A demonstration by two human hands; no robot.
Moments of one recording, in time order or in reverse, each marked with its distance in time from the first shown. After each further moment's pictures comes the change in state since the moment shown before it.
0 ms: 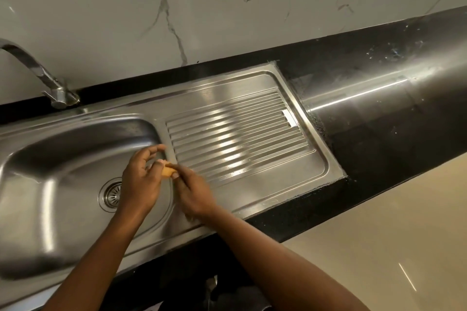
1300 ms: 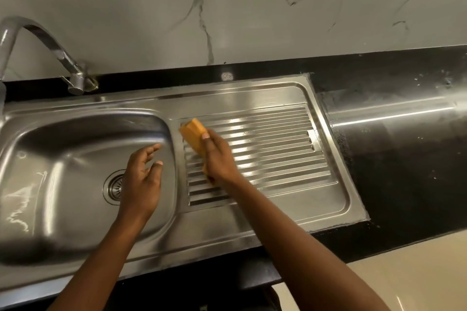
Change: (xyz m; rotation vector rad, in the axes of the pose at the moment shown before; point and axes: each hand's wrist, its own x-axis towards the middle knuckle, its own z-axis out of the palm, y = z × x) left_hand 0.022 -0.019 0.006 -0.012 0.167 -0.126; right_hand 0.087 -0.022 -0.067 0.294 0.041 0.110
